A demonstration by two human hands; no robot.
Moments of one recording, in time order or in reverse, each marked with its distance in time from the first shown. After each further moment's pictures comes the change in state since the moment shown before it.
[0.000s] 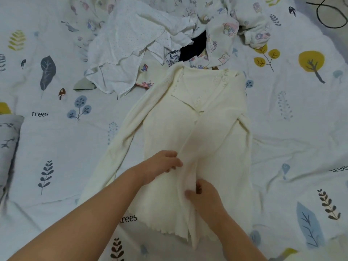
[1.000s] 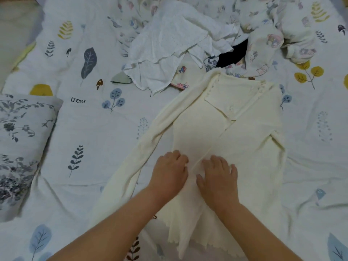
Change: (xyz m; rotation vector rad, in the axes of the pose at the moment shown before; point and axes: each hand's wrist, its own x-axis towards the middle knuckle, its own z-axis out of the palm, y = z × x) left_hand -0.019 -0.059 -0.007 0.965 0.753 0.512; right_hand 0.043 -0.024 0.025 -0.985 0.370 -0.526
